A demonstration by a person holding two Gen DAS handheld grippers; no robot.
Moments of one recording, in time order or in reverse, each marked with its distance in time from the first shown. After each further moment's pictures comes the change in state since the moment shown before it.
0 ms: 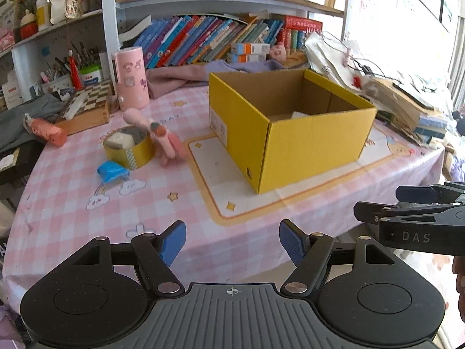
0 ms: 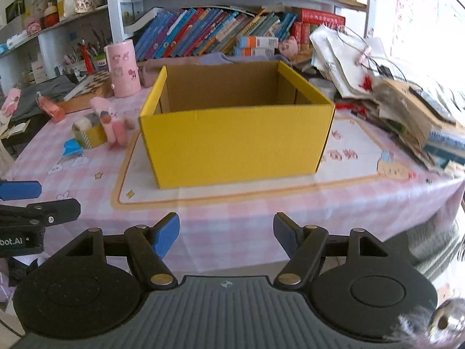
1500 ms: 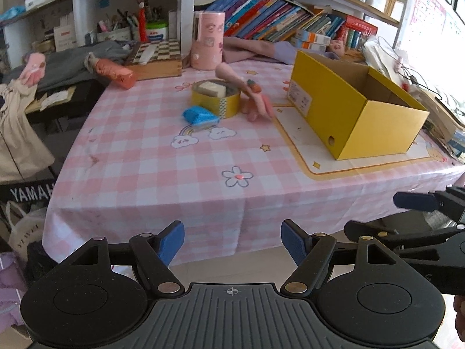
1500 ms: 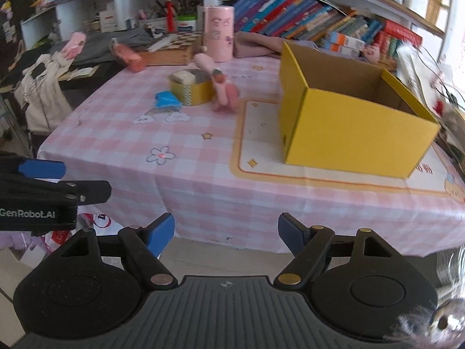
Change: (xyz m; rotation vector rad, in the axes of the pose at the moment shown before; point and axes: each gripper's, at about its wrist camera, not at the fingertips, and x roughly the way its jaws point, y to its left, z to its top) left arm -0.029 0.103 -0.050 -0.177 0.074 0.081; right arm 0.003 0.135 -0.019 -0.219 0.073 0.147
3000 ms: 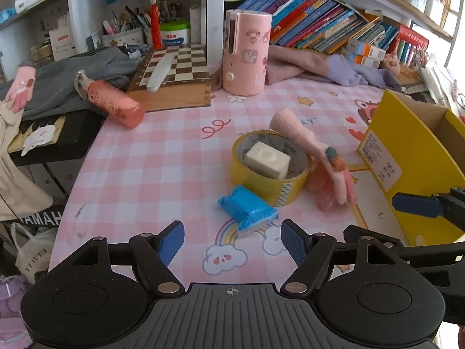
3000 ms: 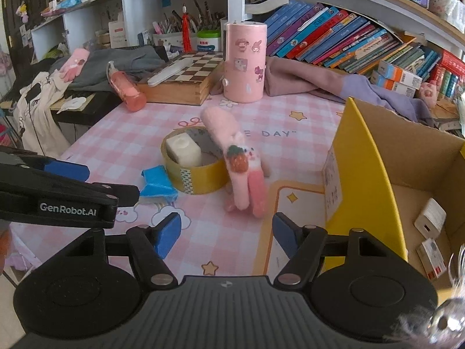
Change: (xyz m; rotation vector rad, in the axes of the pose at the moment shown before) left arm 0.130 0.051 0.132 -0.032 0.020 0.089; right arm 0.140 -0.008 0.134 -0.068 -0.049 0.114
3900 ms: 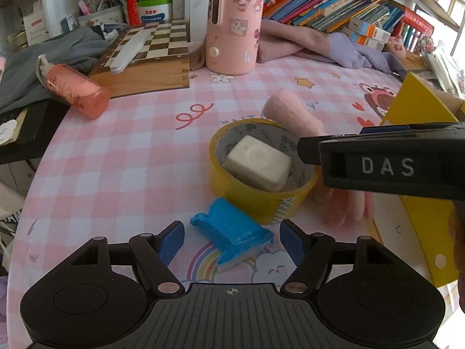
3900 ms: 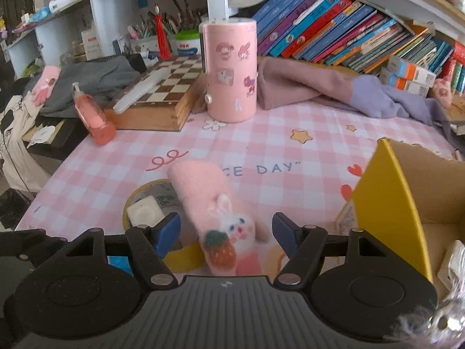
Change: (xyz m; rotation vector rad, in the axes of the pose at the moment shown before) left arm 0.064 -0.010 0.015 -0.001 0.075 -0.034; right arm 0.077 -0.021 0.069 0.077 0.033 0.002
